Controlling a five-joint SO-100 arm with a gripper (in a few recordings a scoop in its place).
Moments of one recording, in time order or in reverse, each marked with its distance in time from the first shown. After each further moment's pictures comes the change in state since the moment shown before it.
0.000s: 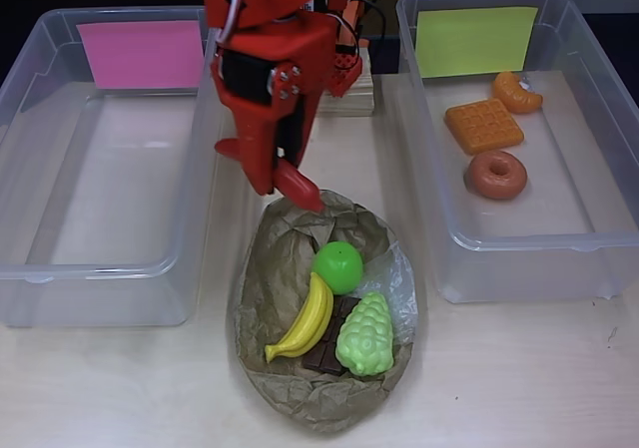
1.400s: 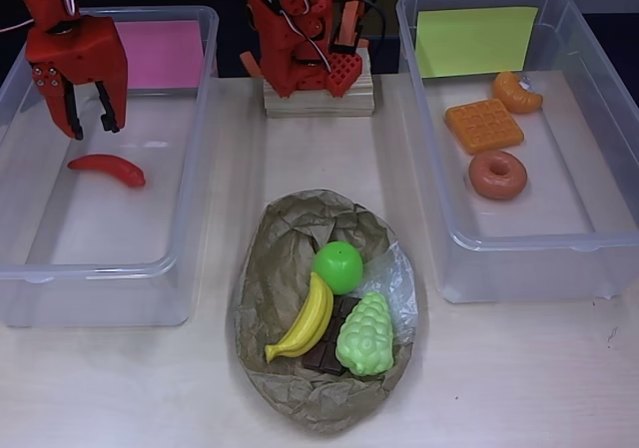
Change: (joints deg) arm 51.3 -8.0 16.2 -8.9 -12.3
